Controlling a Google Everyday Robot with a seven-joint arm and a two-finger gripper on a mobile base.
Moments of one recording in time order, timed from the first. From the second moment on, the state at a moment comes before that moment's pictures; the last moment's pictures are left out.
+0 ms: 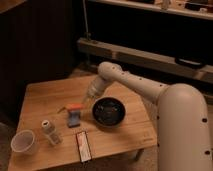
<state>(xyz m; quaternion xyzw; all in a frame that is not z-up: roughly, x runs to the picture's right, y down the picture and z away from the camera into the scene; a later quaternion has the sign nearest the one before) -0.128 0.096 0.817 -0.41 -0.30 0.05 0.86</state>
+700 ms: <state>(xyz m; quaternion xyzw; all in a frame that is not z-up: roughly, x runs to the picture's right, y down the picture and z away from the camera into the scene) -0.155 0.142 0.818 -0.44 -0.30 0.00 0.85</state>
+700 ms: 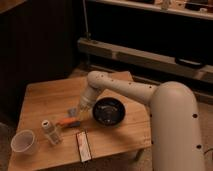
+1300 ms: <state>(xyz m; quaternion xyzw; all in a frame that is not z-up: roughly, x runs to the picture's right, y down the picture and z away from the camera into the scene) -0.150 0.131 0.835 -0.44 -0.29 0.02 0.85</state>
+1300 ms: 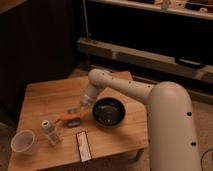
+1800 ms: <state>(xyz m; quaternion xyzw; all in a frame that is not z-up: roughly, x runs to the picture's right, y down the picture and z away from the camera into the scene) -0.151 0.131 0.848 -0.44 -0.28 0.03 0.85</state>
